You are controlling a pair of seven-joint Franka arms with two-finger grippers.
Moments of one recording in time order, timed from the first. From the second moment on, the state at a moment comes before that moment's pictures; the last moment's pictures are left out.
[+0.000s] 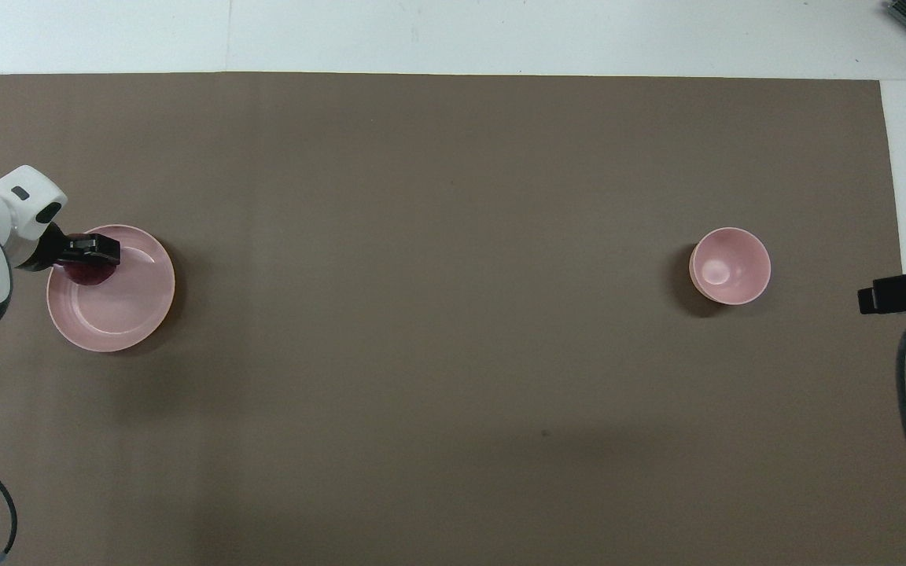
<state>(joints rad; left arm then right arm) 0.12 0.34 0.02 -1.83 -0.02 2.16 0.13 0.08 -0.11 -0.10 -1.55 0.03 1.44 -0.03</state>
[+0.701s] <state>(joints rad) 0.04 0.28 0.01 -1.64 -0.03 1.82 -0.01 0.05 -0.11 -0.10 -1.69 0.37 1.63 -0.03</state>
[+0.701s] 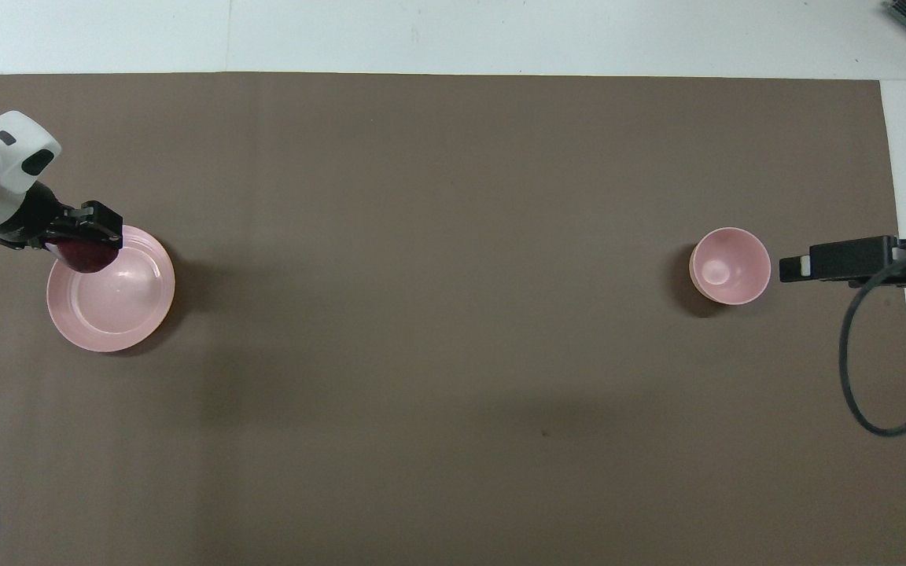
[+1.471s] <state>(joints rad) -0.04 0.22 -0.15 -1.56 -0.14 1.62 -0.27 0.05 -0.04 -0.10 -1.86 0.79 1.79 -0.34</state>
